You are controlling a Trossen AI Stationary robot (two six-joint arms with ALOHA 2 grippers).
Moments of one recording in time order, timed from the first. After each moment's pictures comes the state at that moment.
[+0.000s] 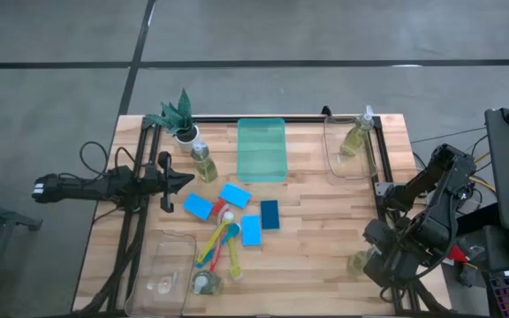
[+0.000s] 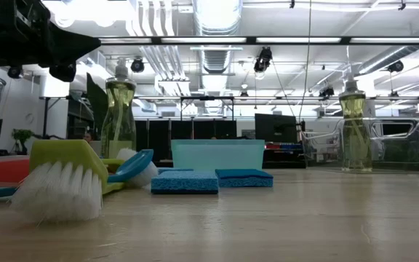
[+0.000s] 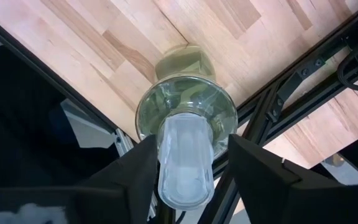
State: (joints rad) left arm -0.03 0.19 0.04 0.27 -0.18 -0.02; right arm 0.95 1.45 1.53 -1.57 -0.06 1.74
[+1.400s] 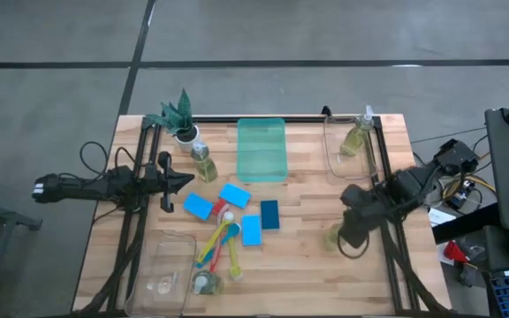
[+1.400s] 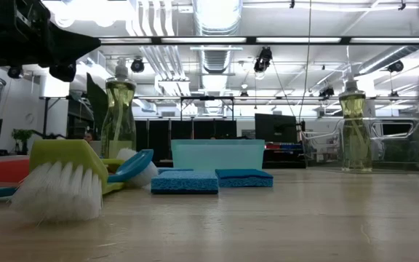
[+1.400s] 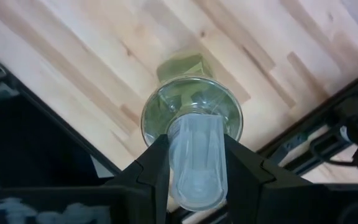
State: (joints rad) left arm -0.03 0.19 0.04 0.27 -0.18 -0.02; right arm 0.51 1.35 1.52 -1.57 -0.02 1.34
